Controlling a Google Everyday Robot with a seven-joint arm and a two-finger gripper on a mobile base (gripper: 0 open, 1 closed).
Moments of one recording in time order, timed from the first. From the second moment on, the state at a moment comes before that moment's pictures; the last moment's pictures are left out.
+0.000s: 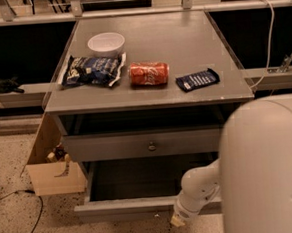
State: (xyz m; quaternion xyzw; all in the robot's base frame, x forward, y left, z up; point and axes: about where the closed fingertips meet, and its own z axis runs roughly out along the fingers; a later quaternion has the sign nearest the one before) arm 0.404 -0.093 0.387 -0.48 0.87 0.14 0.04
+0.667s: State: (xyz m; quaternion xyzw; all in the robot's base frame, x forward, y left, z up) arm 0.417 -0.087 0.386 -0.49 0.86 0.12 0.04
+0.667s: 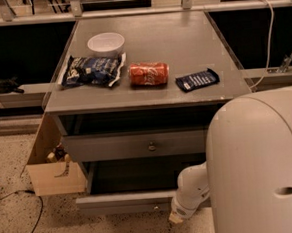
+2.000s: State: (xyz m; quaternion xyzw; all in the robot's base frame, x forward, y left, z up) arm 0.425 -0.087 0.388 -0.48 0.86 0.14 0.06
